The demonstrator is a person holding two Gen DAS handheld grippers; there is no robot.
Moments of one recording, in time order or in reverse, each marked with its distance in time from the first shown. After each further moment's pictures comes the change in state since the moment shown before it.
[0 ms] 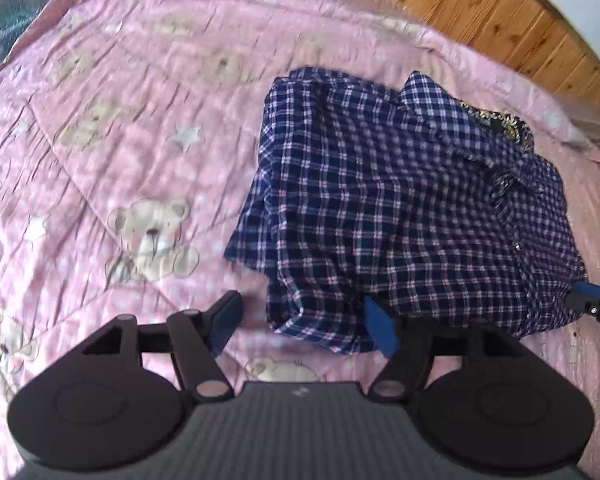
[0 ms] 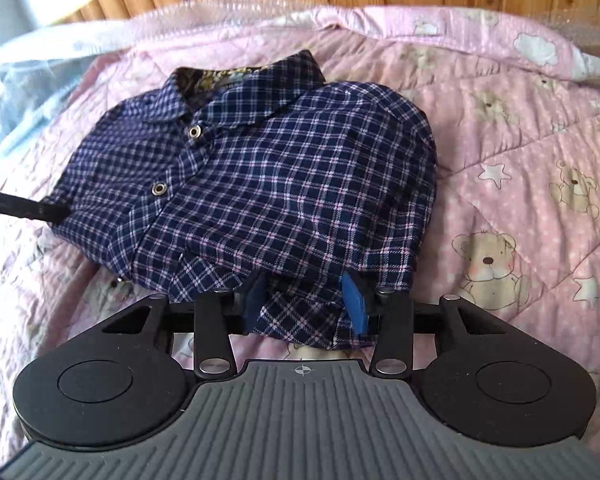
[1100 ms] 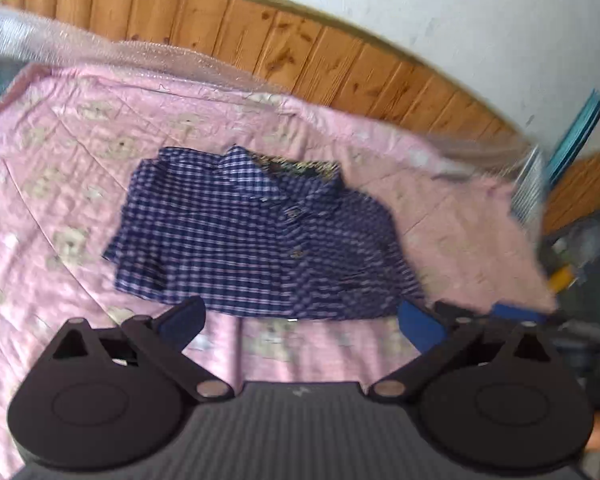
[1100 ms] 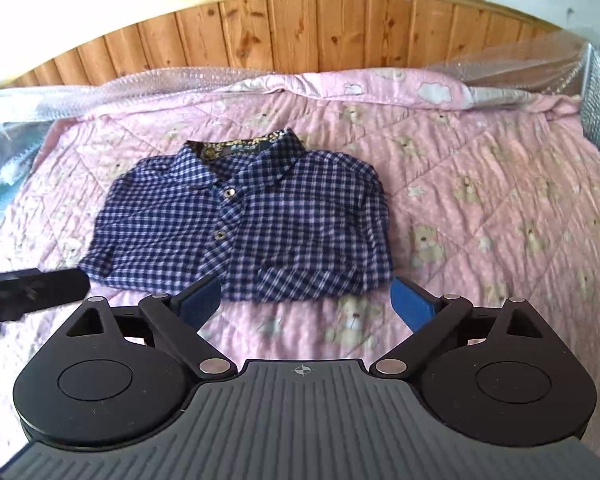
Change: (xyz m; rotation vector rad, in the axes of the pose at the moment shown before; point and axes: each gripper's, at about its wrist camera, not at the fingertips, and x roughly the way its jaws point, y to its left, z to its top) left arm -0.138 -0.114 -0.053 0.048 -0.215 -0.198; right arm -0.134 0.120 -0.007 0.174 -0.108 -0.268
